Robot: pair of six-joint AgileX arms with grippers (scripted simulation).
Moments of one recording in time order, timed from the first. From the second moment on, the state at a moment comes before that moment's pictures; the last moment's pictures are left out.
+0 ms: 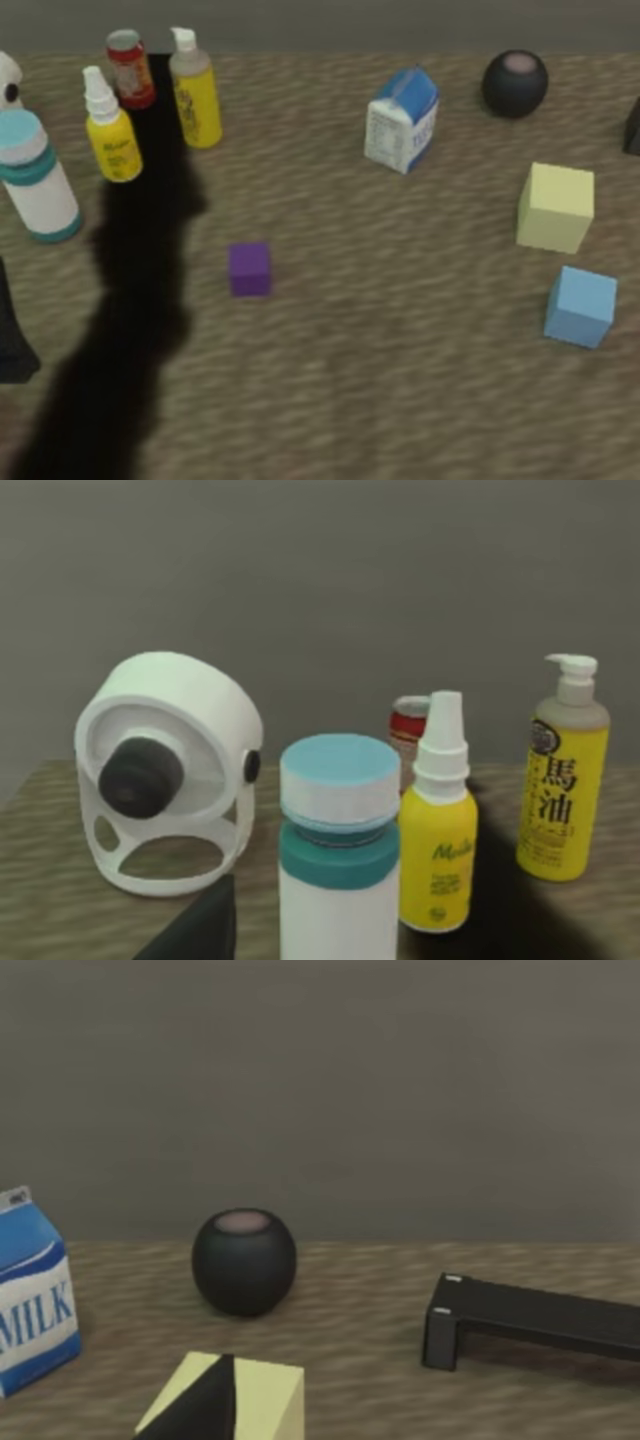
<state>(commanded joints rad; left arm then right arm) 0.00 0.00 0.00 0.00 0.00 0.00 0.00 0.00 0.00 0.00 0.00 0.00</state>
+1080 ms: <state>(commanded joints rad) -0.26 1.29 1.03 -0.66 0.00 -0.31 0.00 0.00 0.00 0.00 0.00 0.00</state>
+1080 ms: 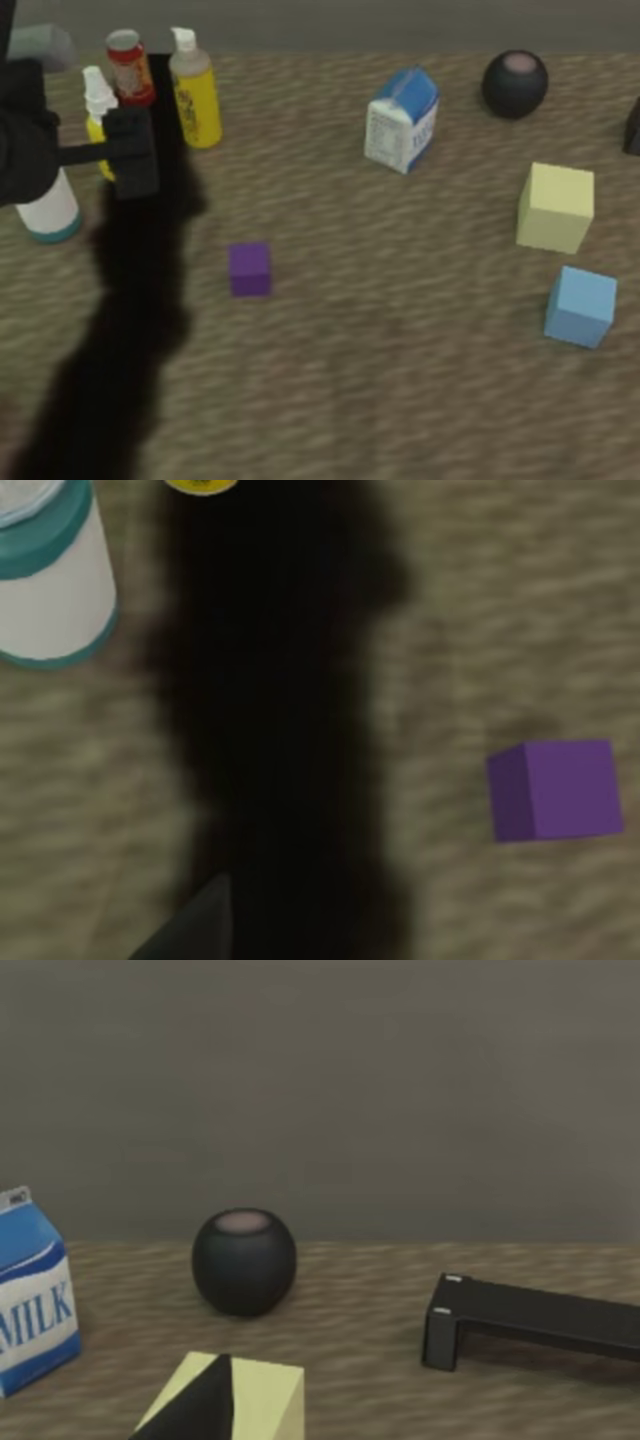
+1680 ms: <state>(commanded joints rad) -0.44 2.13 1.71 -1.09 0.00 -0.51 0.00 0.00 0.00 0.00 0.00 0.00</state>
